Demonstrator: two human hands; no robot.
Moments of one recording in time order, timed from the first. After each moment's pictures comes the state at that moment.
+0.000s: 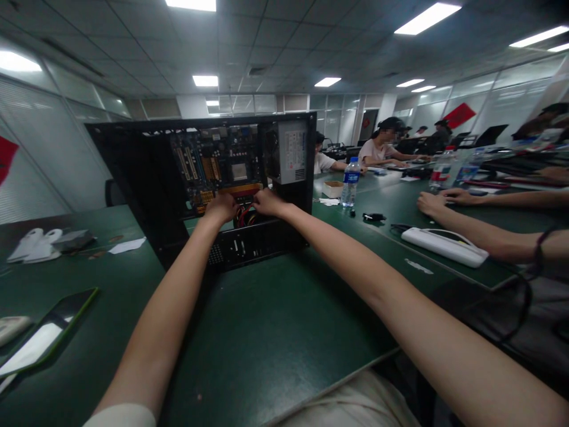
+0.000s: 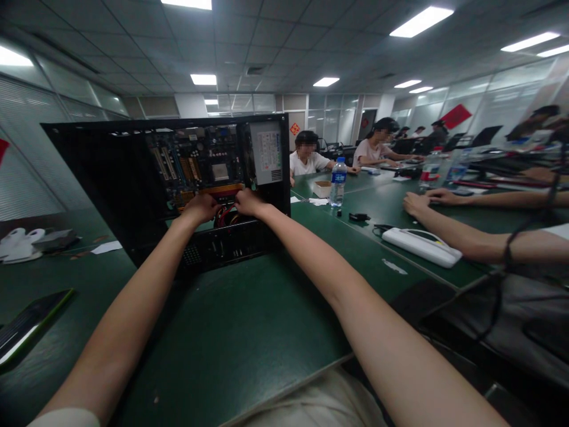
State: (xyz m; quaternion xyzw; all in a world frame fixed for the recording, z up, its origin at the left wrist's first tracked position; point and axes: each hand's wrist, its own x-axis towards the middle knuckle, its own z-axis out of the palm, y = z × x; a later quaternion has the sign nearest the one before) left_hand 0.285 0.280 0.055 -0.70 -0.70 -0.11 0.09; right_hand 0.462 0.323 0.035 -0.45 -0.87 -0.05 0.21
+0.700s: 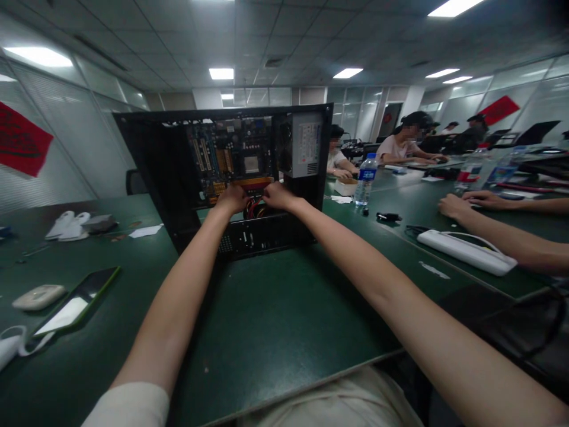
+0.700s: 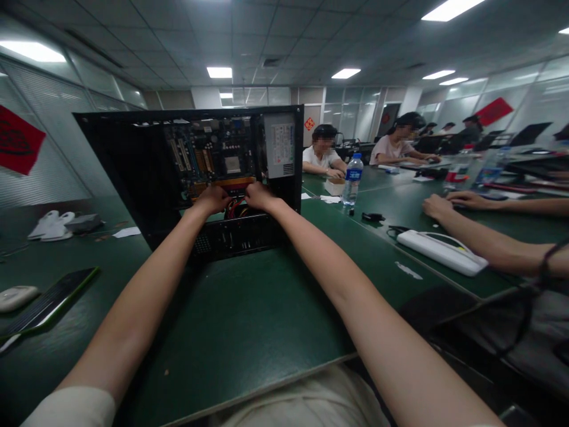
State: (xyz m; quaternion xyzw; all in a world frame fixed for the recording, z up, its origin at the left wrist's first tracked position) left_hand 0.284 0.279 0.054 -0.71 -0.68 -0.13 0.08; right_hand 0.462 0.319 0.036 -0.44 -0.87 -0.08 0.20
